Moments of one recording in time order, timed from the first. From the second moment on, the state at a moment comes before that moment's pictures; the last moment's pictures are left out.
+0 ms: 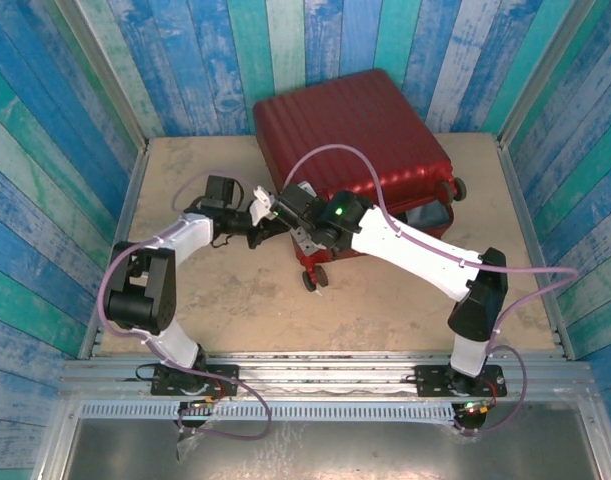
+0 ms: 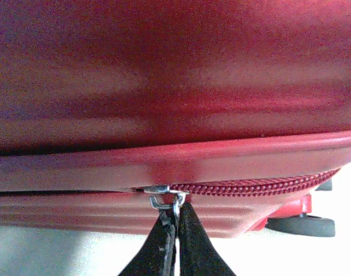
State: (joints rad) left arm -0.21 1.64 0.95 -0.21 0.93 0.72; right arm 1.04 1.81 1.83 -1.15 0.46 0.36
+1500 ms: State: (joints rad) left arm -0.93 1.14 0.24 0.64 0.04 0.18; right arm 1.12 1.77 1.79 -1.38 0.36 0.46
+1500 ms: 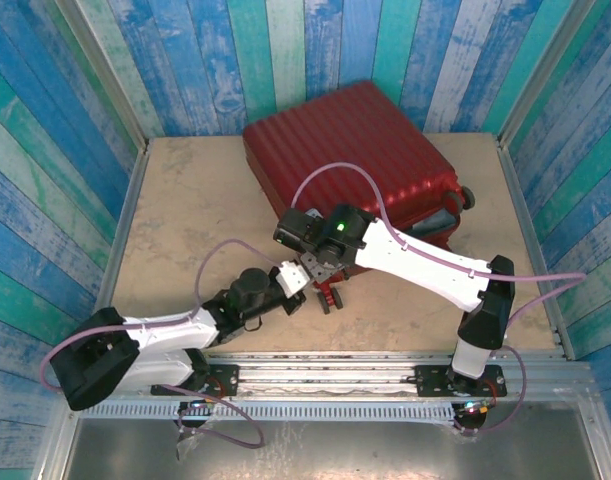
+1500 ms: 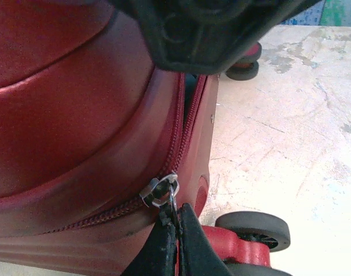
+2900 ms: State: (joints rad) left arm -1.53 1.66 0.56 1.05 -0.72 0.11; right arm 1.13 2.10 2.14 -1.15 0.09 0.51
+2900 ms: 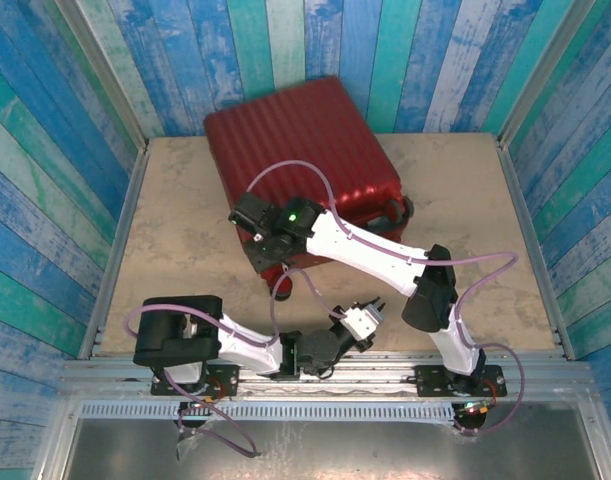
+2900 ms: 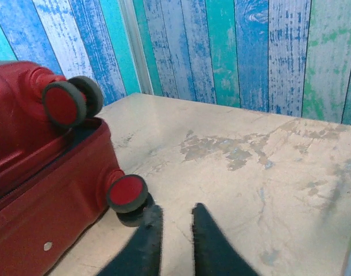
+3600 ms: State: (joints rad) left arm -1.47 1.05 0.78 -0.21 -1.04 -0.58; right arm 1.11 1.54 1.78 -0.86 0.29 0.29
